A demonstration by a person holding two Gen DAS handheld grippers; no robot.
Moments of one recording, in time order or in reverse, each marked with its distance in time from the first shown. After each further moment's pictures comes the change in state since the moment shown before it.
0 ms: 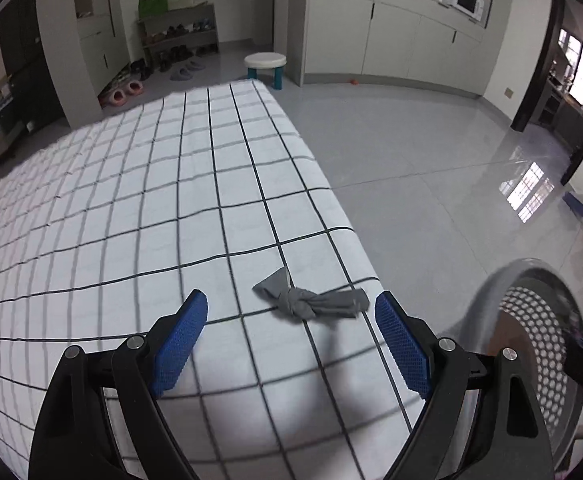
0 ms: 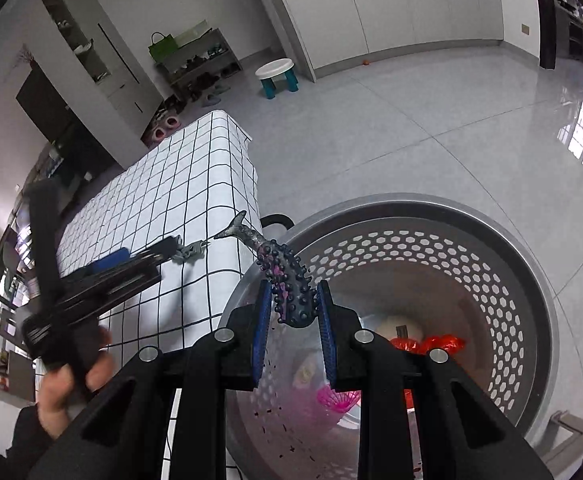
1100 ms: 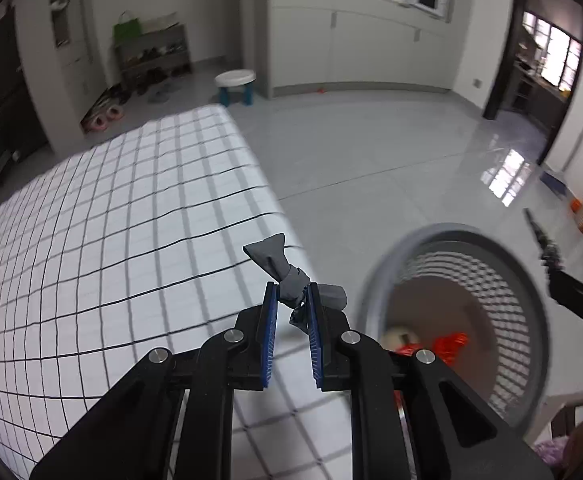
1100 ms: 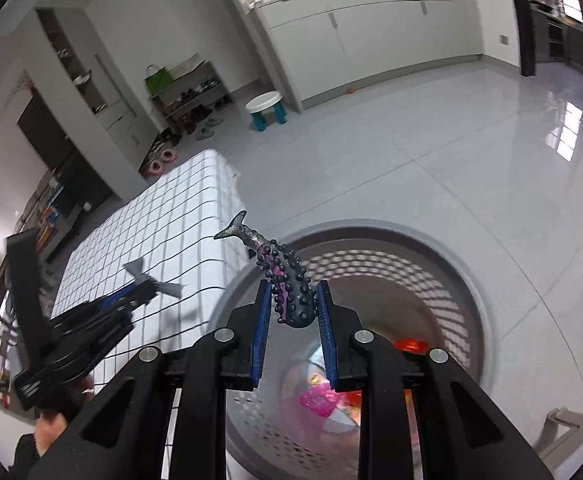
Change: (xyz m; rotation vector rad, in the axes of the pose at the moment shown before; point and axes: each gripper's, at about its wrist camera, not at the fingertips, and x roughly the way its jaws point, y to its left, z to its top) left arm -0.087 -0.056 -0.039 0.110 -0.062 -0.062; right arm -0.069 -0.041 -0.019 0.061 -0.119 -0.031
